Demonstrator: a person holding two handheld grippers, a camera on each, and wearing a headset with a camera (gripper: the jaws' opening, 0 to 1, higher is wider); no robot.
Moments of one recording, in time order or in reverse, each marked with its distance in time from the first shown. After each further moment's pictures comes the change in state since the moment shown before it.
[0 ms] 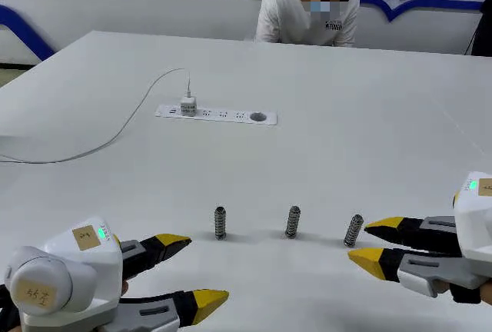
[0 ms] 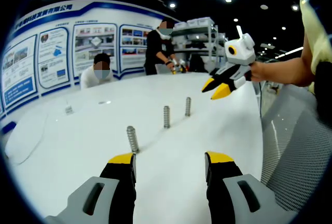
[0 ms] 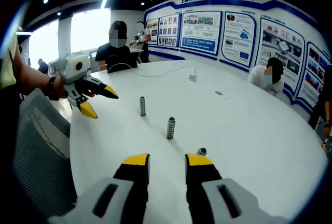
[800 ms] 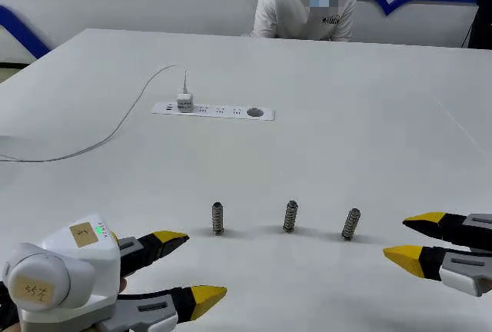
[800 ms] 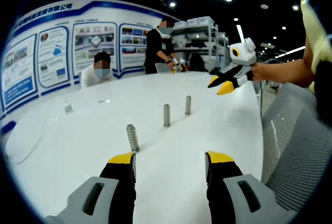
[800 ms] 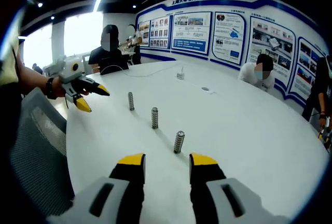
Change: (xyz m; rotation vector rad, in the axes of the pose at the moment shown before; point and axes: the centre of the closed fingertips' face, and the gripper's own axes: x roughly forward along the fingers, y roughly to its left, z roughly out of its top) left arm 0.000 0.001 -0.003 -0.002 0.009 0.000; right arm -0.030 -0.023 -0.021 0.038 -0.020 -0.052
